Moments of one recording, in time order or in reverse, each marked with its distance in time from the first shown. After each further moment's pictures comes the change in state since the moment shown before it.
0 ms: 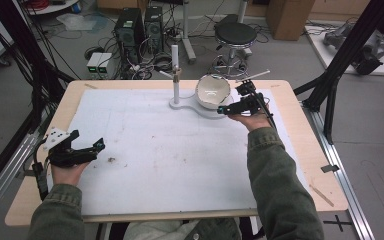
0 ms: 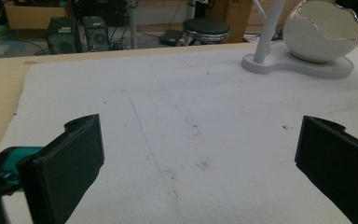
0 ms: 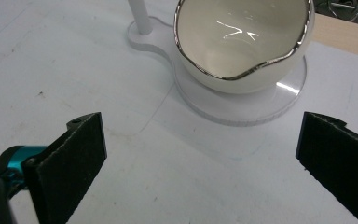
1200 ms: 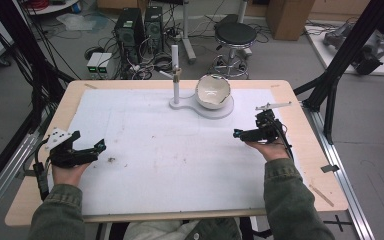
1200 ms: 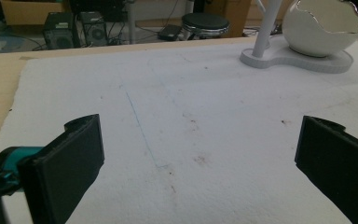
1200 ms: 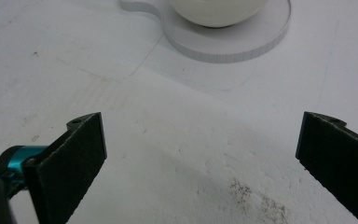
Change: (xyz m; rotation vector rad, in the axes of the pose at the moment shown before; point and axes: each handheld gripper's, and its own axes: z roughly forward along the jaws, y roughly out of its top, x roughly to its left) left arm -0.002 -0.001 0.001 0.020 -0.003 0.006; right arm -0.013 -0.089 -0.023 -0.067 0.002 0.047
